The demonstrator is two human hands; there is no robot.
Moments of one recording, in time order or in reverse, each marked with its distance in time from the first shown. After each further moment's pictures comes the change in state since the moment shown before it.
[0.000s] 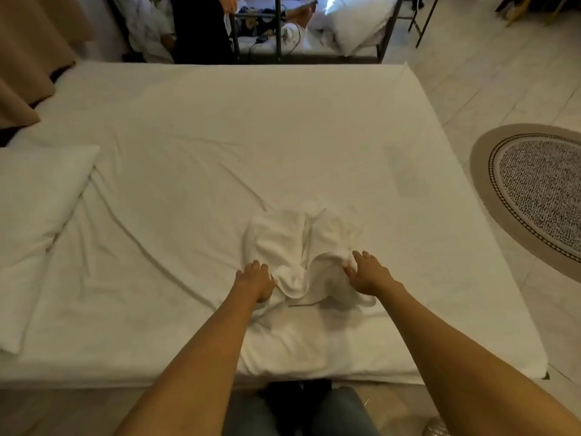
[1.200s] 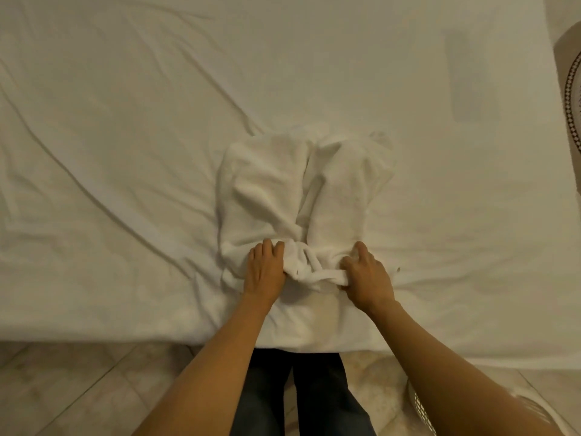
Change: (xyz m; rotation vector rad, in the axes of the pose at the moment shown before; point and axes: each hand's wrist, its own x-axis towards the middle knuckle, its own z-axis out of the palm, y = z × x) left_hand 0.115 0.034 0.147 -0.009 0.389 0.076; right_hand 0.081 0.053 0.139 -0.210 -0.009 -0.179
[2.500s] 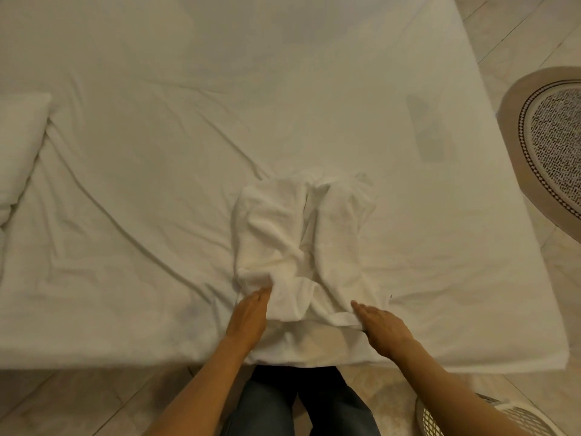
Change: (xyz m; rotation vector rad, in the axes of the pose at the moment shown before) left_hand -0.077 -0.045 -0.057 -0.255 -0.115 0.101; right_hand -0.087 0.003 -0.032 -0.134 -0.251 -0.055
